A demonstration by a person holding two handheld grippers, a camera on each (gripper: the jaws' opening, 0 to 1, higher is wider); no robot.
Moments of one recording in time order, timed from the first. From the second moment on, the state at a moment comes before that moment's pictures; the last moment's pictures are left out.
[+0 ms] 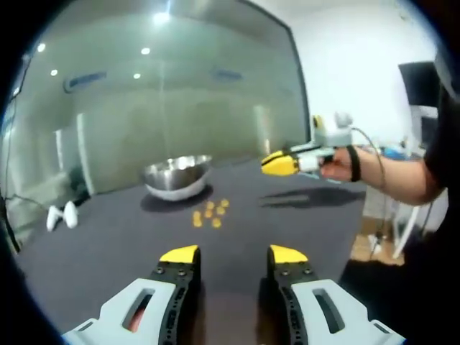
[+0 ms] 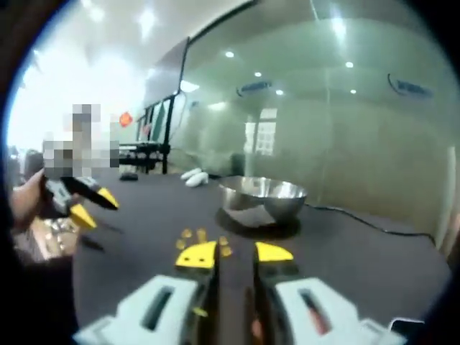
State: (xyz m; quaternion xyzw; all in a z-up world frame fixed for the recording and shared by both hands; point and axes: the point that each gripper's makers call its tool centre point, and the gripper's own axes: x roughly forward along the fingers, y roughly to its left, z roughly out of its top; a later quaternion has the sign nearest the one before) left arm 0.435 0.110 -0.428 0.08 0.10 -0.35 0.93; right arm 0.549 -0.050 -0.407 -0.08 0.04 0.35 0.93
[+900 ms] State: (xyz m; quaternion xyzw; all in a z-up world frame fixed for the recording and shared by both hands) left arm 0.434 0.115 -0.424 0.09 0.09 -0.35 0.93; right arm 0.600 0.002 -0.461 -0.10 0.11 0.40 0.91
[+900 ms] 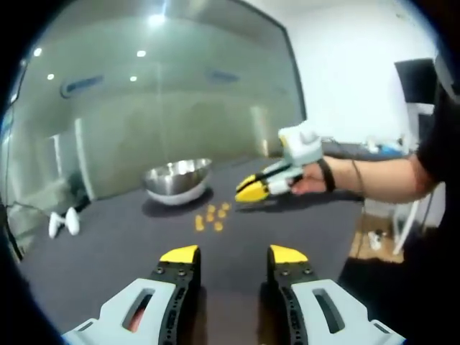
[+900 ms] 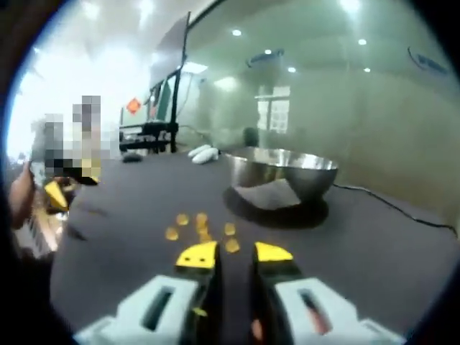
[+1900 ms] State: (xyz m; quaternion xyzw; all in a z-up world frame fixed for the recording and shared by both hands) left arm 0.435 0.123 -0.427 0.10 0.10 -0.34 0.93; right arm 0.607 0.030 -0.478 -0.12 0.14 0.42 0.89
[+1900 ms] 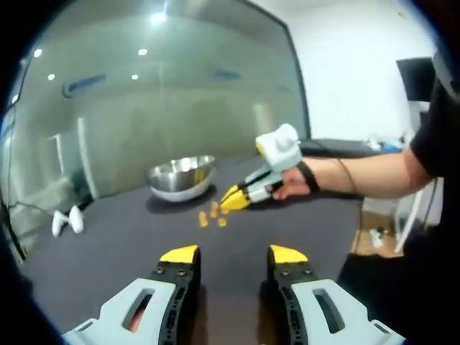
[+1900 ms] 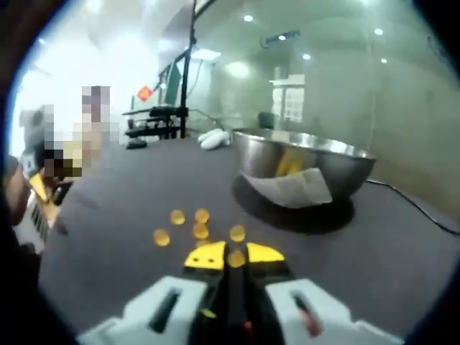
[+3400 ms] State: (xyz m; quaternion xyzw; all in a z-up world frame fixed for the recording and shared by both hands) left arm 0.429 0.135 -0.423 0.11 0.11 -0.32 0.93; right arm 0.697 0.043 -0.338 -0.14 0.05 0.34 0.93
